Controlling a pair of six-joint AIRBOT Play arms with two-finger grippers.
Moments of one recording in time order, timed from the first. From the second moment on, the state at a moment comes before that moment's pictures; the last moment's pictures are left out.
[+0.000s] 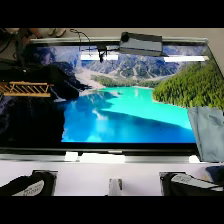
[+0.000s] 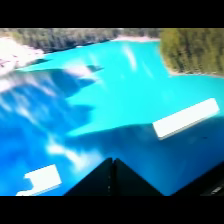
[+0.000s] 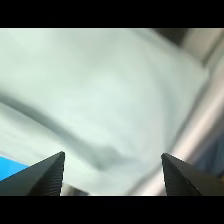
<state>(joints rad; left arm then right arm) -0.15 -1.21 1.54 1.06 -1.24 -1.44 -0.93 -1.44 1.40 -1.64 1.41 1.58</state>
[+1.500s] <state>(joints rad) -0.28 -1.49 1.60 1.73 -1.39 -1.76 -0.18 -1.58 1.68 -1.50 1.54 1.62</state>
